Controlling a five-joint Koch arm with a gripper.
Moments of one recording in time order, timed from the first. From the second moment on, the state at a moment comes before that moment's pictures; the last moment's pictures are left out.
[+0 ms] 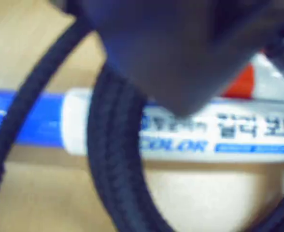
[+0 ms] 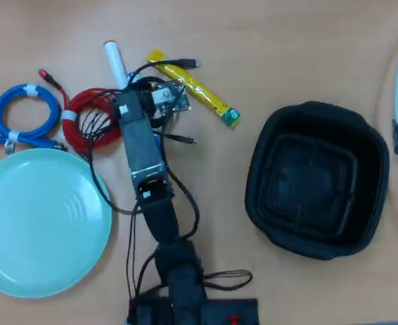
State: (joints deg) arm 73.7 53.9 45.9 84.5 43.3
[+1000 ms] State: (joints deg) arm 105.8 102.5 50.4 99.6 25.8
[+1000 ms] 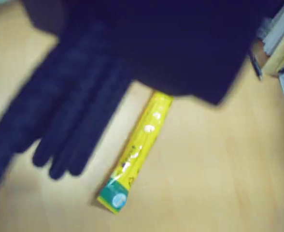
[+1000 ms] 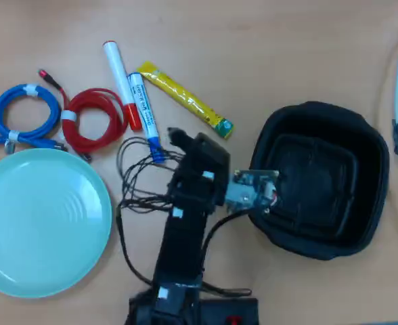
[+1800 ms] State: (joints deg) arm 131.0 107.9 50.4 91.7 29.8
